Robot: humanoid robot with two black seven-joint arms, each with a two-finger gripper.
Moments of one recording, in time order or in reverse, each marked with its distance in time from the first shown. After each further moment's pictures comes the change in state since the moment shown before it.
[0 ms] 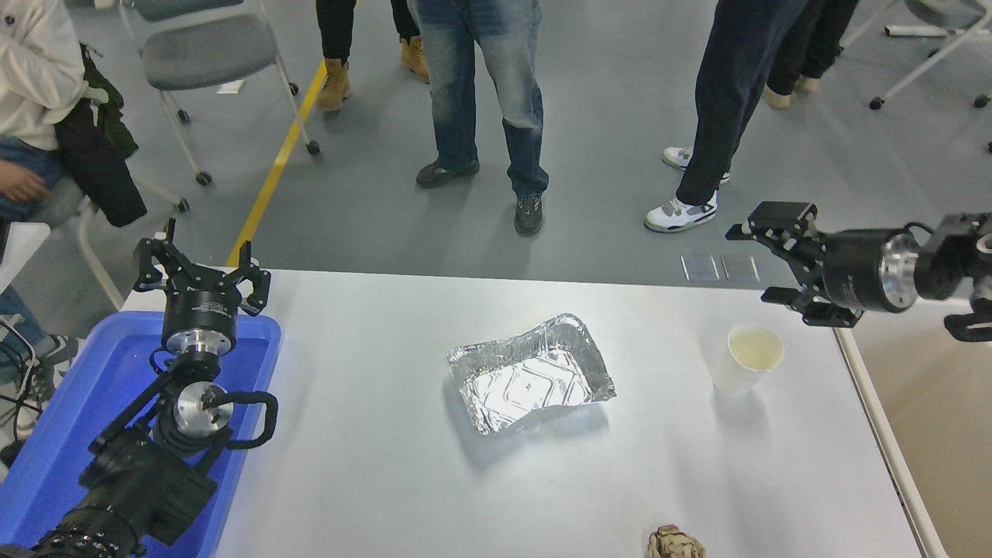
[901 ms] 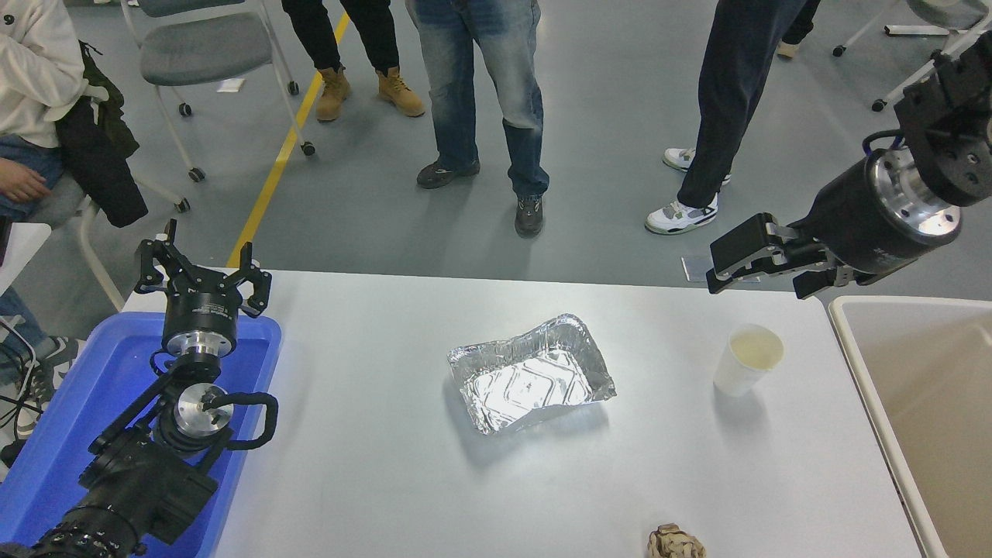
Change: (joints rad) left arm 0.000 -0.001 0.000 0.001 0.000 0.000 0.000; right arm 0.674 0.349 -0.412 0.182 -0.189 0.452 0.004
